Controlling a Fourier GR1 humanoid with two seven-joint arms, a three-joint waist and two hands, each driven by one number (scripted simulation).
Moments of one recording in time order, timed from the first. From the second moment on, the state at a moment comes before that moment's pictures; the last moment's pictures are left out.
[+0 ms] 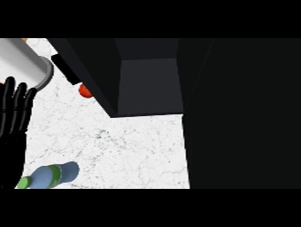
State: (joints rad) left arm 0.05 0.06 0.00 -2.10 0.00 0.00 0.01; right arm 0.03 -0.09 0.02 -2.10 0.00 -0.01 0.00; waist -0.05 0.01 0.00
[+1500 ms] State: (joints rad) left arm 0.69 0.11 0.34 -2.23 0.52 -0.62 -0.16; right arm 0.54 -0.08 0.18 -2.43 -0.17 0.15 0.13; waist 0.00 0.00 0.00
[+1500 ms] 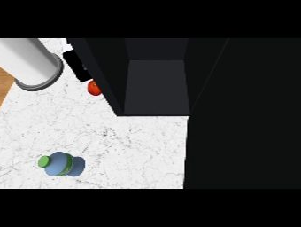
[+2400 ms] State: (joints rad) left arm 0.40 0.06 0.38 -1.75 0.19 -0.58 -0.36; right arm 0.77 -0.10 0.22 -2.48 -0.13 0.22 -0.04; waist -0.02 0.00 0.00
